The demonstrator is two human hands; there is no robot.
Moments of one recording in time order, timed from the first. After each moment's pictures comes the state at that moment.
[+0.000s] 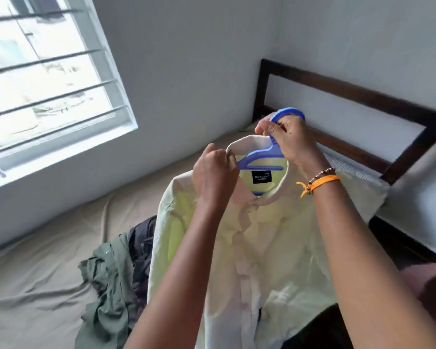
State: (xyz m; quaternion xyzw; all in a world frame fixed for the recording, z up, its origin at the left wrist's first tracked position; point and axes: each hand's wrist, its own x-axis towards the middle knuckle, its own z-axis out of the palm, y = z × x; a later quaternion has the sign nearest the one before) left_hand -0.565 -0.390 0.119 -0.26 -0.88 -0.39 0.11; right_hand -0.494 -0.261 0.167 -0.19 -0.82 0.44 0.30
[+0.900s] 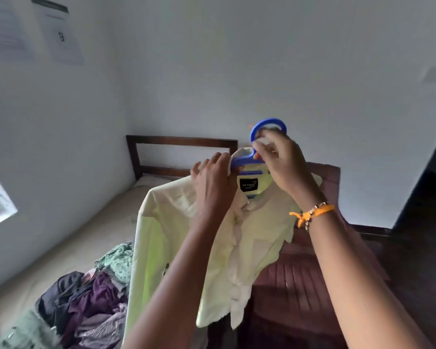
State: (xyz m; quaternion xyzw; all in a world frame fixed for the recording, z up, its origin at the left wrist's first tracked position) left_hand -0.206 -0.541 0.234 -0.61 -0.62 -0.46 0.15; right_hand -0.069 -0.529 0.280 -0.34 -0.77 0.13 0.53
